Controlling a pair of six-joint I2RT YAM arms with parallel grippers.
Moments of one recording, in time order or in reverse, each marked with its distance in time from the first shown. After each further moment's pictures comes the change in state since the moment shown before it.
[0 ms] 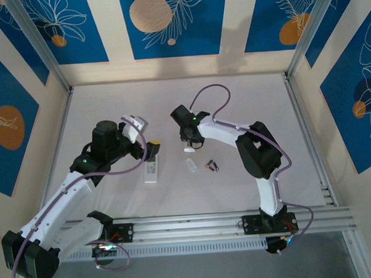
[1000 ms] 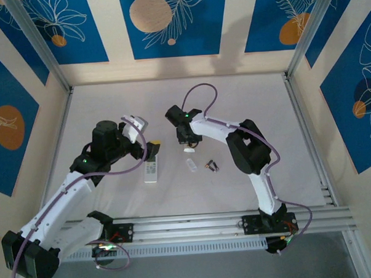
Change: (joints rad) left arm 0.000 0.000 0.000 -0.001 0.000 0.000; right arm 0.018 0.139 0.170 -0.169 0.004 -0.159
